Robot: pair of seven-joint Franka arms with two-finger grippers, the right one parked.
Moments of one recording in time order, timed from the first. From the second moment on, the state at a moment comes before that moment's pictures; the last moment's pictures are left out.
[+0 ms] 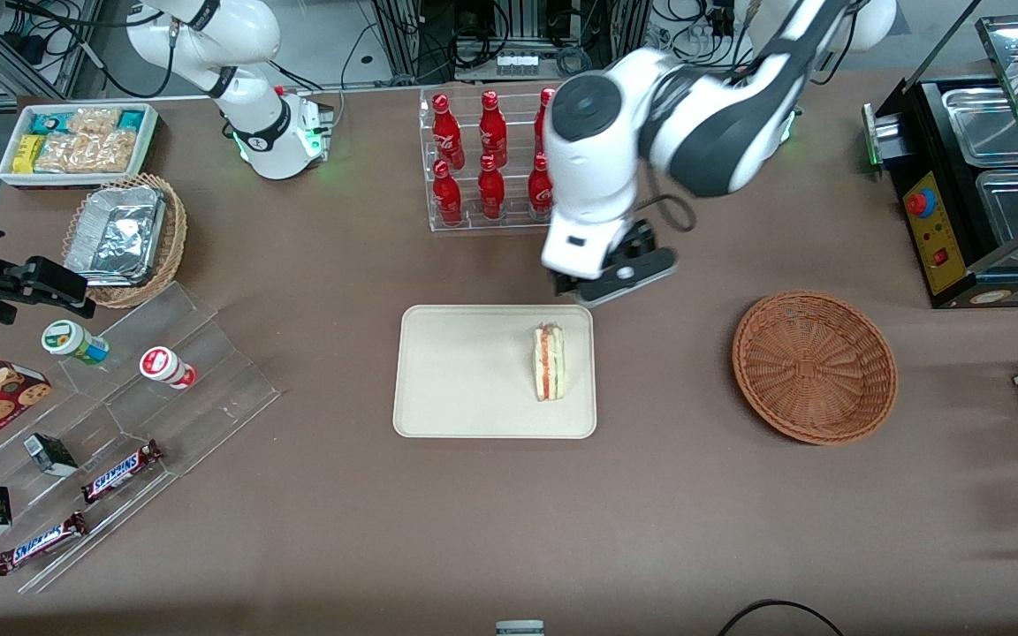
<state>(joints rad) -0.38 0.25 -0.36 -1.58 0.24 1.74 -1.18</state>
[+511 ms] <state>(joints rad) -0.22 0.10 -0.36 -1.63 0.19 1.61 -1.05</state>
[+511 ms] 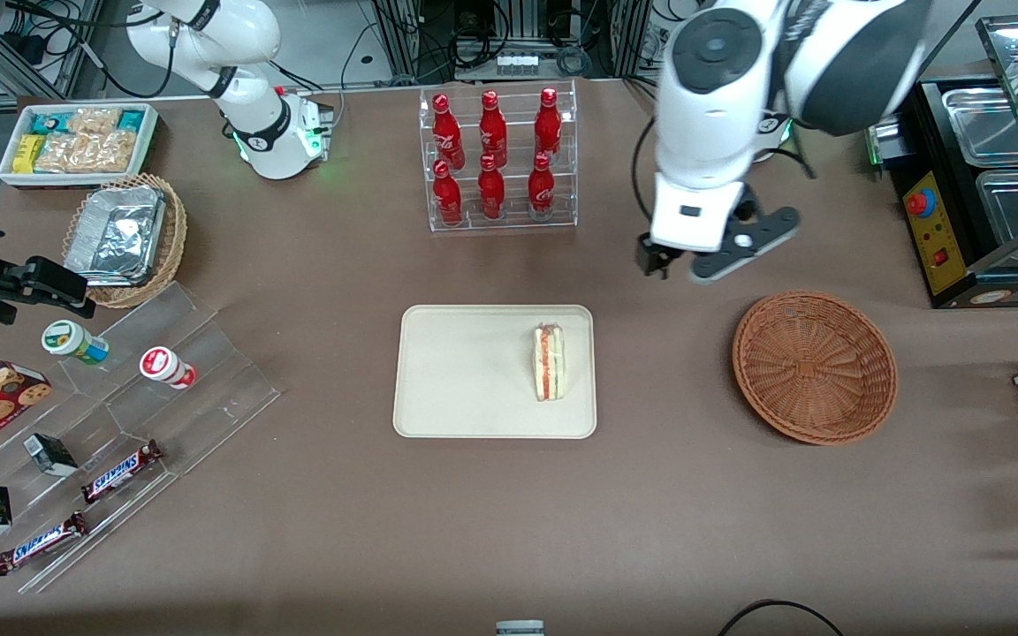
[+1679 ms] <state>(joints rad) -0.05 -0.18 0.01 -1.81 0.00 1.57 -0.22</state>
